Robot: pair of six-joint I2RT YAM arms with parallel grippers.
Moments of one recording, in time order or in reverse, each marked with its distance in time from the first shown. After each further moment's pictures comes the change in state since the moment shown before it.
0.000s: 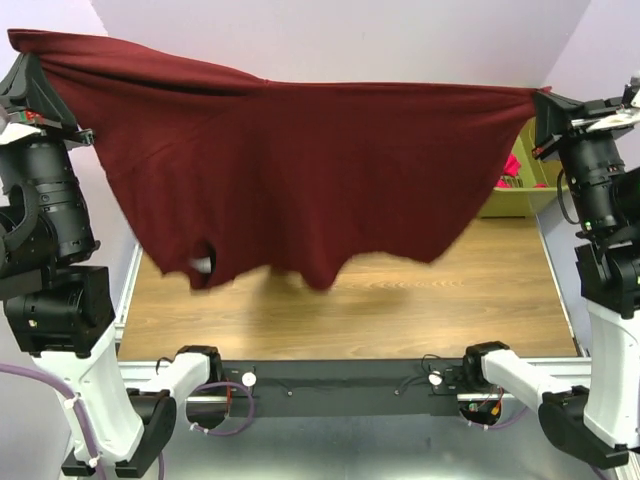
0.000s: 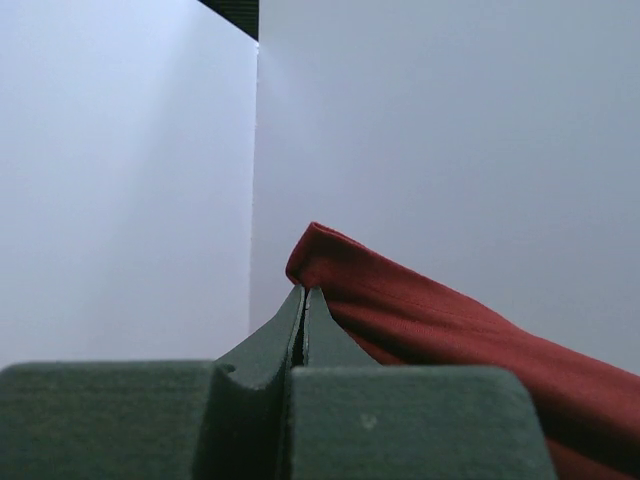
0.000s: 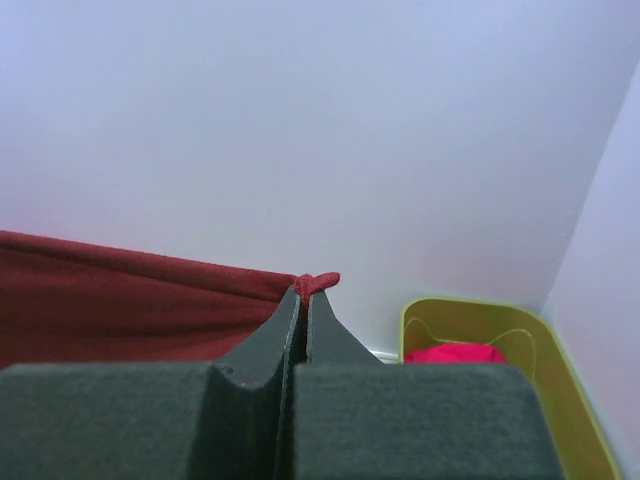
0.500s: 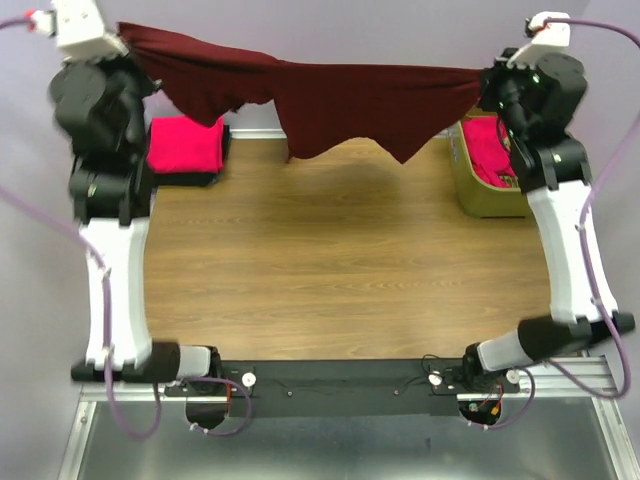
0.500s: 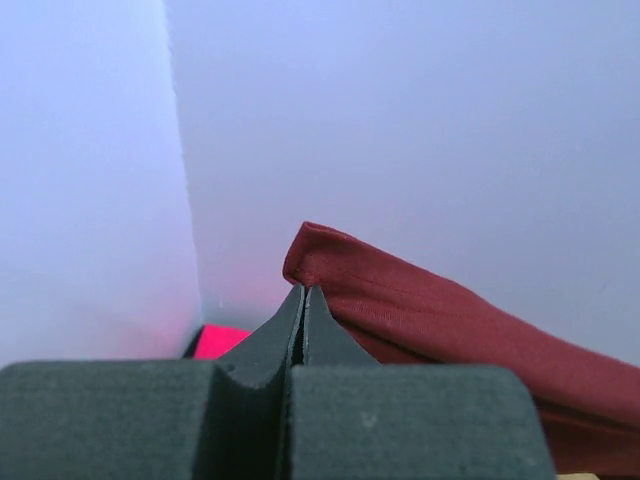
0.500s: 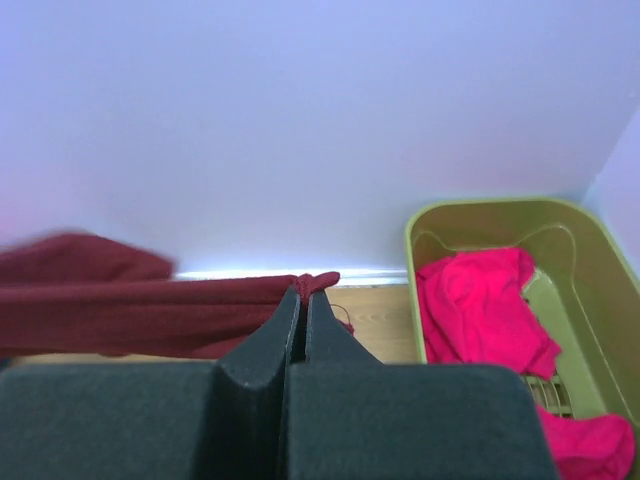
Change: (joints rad) left arm 0.000 0.363 -0.011 -0.039 0.003 -0.137; right arm -0.005 0.472 0.163 -0.004 0.142 0.102
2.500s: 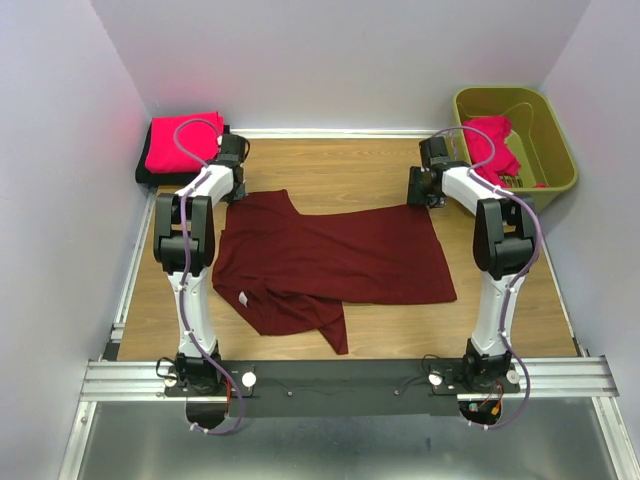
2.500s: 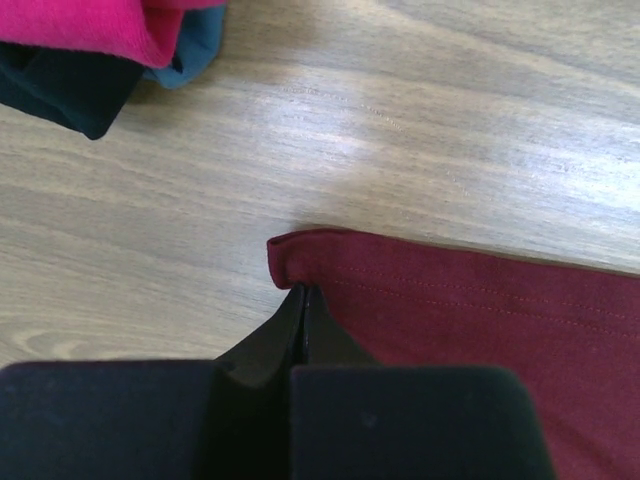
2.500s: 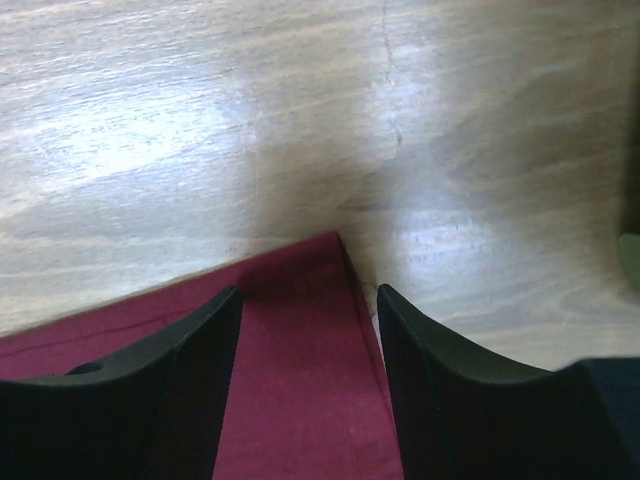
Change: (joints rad) left arm -0.047 0.753 -0.407 -0.102 -0.030 -0.106; right arm 0.000 0.600 -0.372 -0.057 -0.014 0.168
